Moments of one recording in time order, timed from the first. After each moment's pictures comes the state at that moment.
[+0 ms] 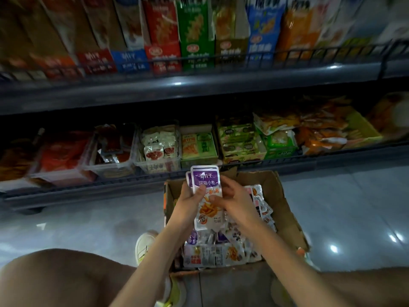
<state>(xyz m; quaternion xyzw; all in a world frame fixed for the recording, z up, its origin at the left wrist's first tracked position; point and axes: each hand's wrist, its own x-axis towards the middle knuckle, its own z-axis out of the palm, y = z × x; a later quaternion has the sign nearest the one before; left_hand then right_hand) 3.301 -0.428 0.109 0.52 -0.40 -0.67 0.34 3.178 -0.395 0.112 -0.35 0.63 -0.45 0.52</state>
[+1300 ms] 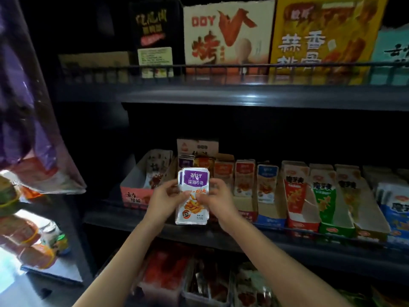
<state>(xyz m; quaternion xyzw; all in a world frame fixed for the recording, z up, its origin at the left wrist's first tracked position) 3.583 -0.648 0.362 0.53 -0.56 -0.37 0.52 3.439 -0.664 0.357 -0.53 0.46 -0.51 0.49</state>
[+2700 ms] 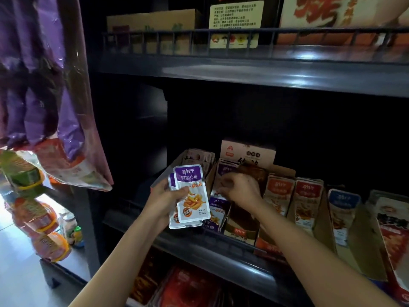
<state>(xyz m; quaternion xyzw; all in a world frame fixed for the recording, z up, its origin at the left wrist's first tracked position) 3.684 -0.722 0.337 0.46 -0.37 -0.49 0.64 3.502 -0.817 0.345 -0.81 0.51 -0.27 0.06</state>
